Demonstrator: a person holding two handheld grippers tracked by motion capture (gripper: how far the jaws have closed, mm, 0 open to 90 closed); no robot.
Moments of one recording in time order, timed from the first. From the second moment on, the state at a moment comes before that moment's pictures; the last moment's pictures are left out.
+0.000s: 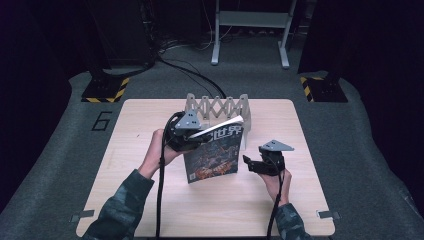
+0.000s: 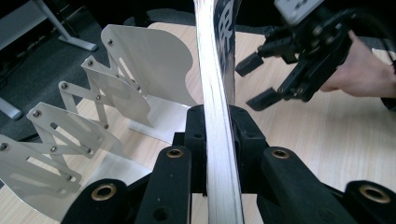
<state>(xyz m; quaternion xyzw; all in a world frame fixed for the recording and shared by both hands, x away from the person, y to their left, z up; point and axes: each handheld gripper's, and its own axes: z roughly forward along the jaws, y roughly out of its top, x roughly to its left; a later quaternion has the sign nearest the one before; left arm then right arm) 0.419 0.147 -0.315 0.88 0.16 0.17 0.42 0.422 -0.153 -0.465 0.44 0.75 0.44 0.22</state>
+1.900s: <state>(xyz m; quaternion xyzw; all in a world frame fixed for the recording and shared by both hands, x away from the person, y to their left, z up) 0.418 0.148 -0.272 0.87 0.21 0.21 0.38 0.451 -0.158 -0.529 0.49 0.78 0.34 0.21</state>
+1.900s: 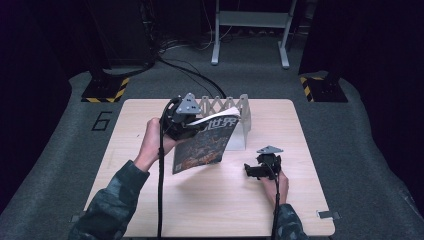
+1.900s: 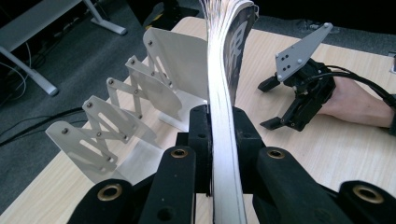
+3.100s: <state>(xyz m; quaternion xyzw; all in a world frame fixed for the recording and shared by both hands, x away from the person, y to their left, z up) 0.439 0.198 -0.271 0.83 0.31 0.26 0.39 0.451 -0.158 -0.529 0.49 0.78 0.34 0.21</state>
